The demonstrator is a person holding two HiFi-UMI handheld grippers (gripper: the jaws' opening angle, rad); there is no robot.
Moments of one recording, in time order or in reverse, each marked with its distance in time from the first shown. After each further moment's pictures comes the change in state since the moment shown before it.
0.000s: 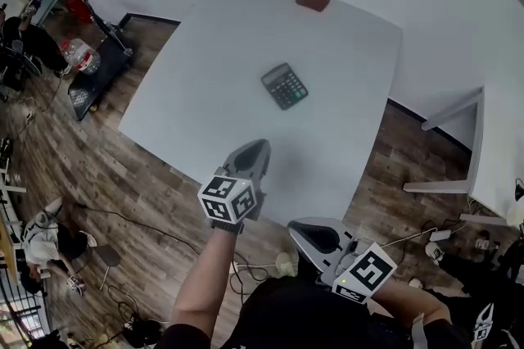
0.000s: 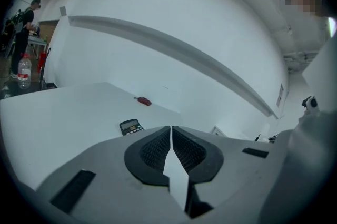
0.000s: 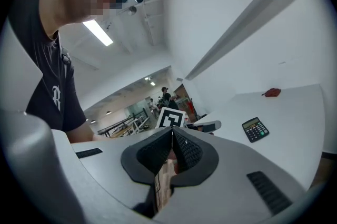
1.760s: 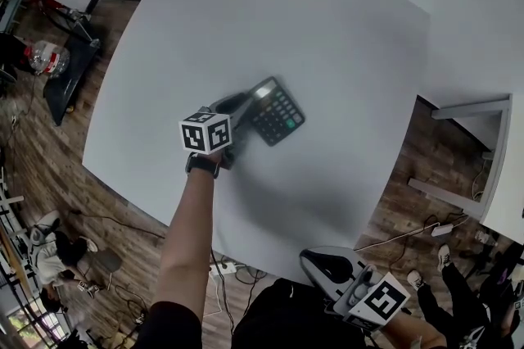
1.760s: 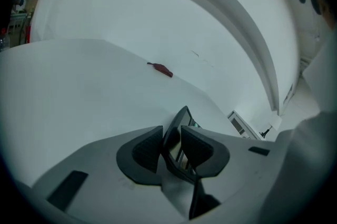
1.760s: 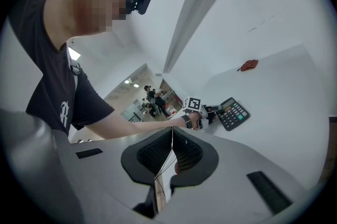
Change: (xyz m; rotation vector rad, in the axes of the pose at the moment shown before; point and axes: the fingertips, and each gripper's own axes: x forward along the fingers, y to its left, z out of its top) left arm 0.244 0.210 -0.053 -0.091 0.319 -0.043; right arm 0.038 -0.155 -0.024 0.318 0.074 -0.114
